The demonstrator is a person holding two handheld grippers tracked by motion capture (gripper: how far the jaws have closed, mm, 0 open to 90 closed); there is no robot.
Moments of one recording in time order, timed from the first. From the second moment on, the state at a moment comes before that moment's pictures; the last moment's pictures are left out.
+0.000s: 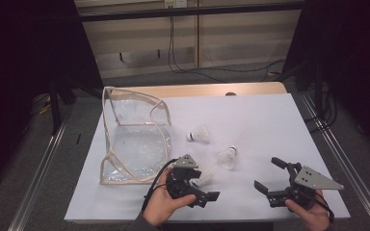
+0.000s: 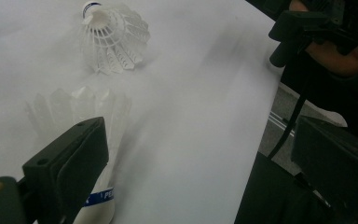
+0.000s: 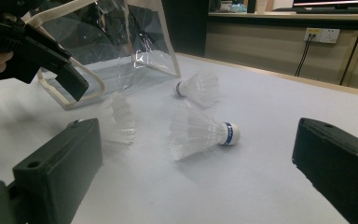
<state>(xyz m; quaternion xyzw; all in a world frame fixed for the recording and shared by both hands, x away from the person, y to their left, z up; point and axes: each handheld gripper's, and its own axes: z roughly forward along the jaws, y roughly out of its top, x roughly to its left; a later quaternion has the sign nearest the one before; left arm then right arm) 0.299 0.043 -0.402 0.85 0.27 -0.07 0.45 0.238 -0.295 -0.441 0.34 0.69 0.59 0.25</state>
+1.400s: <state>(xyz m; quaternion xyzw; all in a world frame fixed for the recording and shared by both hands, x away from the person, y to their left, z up) 0.288 0.100 -0.399 0.86 0.24 -0.02 0.46 0.239 -0.290 -0.441 0.34 0.70 0.58 0.25</state>
